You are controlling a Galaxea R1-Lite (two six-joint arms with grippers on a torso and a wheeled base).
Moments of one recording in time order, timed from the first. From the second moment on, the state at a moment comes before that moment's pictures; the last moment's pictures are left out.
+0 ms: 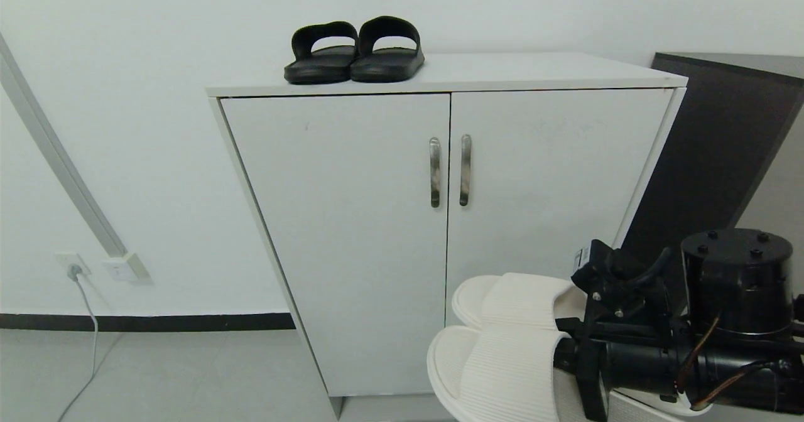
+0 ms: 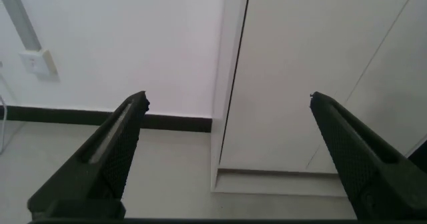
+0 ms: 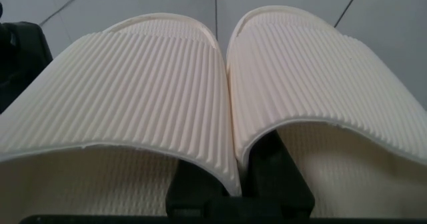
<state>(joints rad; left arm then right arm) 0.00 0.00 0.00 0.00 0.07 -0.09 0.70 1.52 -0.55 -0.62 0.33 -0.14</state>
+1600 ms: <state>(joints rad) -0.54 1.16 -0.51 -0.59 -0.40 -0.31 0.76 1.54 -0.47 -0.68 0.34 -0.17</state>
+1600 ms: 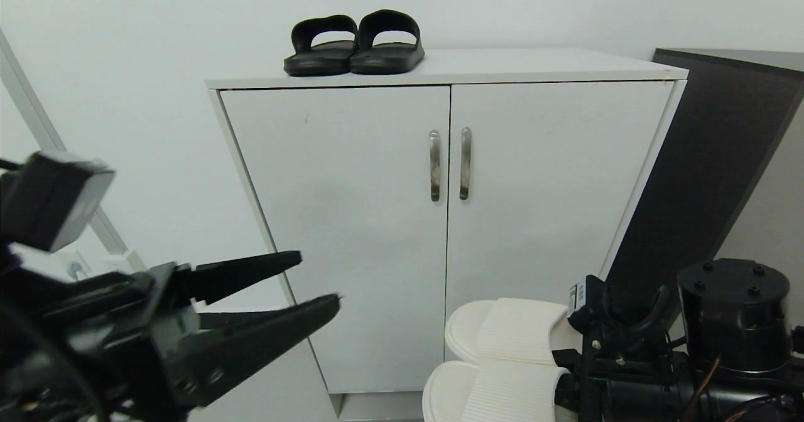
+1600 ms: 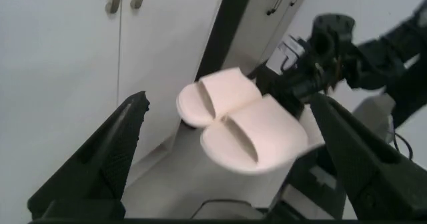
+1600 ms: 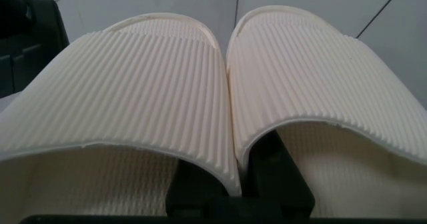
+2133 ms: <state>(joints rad) -0.69 1.53 -0.97 -0.55 -0.42 -0.39 0.76 1.56 -0.47 -0.69 0.34 -0.17</state>
